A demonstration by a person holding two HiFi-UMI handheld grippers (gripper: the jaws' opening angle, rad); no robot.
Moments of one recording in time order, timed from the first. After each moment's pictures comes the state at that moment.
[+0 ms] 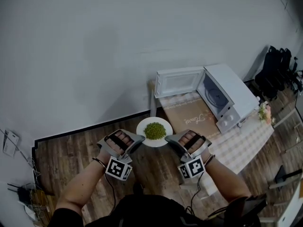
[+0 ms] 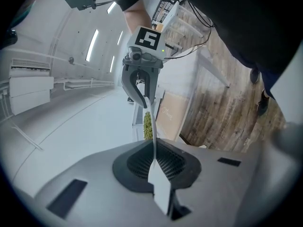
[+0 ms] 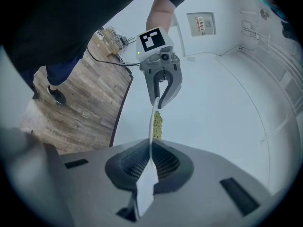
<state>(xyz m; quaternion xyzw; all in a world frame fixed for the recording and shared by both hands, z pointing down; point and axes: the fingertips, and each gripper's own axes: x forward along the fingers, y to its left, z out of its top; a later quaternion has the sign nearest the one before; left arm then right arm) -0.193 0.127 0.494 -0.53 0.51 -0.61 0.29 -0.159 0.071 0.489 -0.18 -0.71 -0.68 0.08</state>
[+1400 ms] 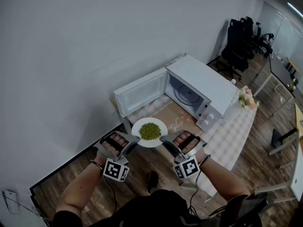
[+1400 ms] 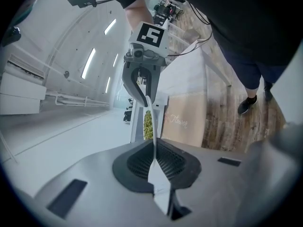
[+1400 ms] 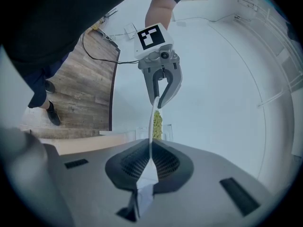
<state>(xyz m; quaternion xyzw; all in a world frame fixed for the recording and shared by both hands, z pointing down) -0.259 -0.040 0.508 -0.61 0.42 -0.56 0.37 -0.208 -0.080 0.503 -0.05 -0.73 -0.65 0.20</state>
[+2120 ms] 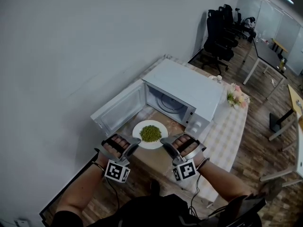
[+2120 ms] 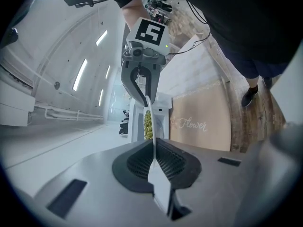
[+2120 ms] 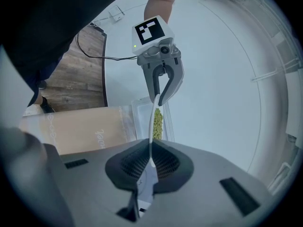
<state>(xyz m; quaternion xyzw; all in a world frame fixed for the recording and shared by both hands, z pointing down) -0.246 -0.169 0.513 -0.63 0.35 -0.55 0.43 -0.190 -0.200 0.512 0.04 -0.74 -0.61 0.27</state>
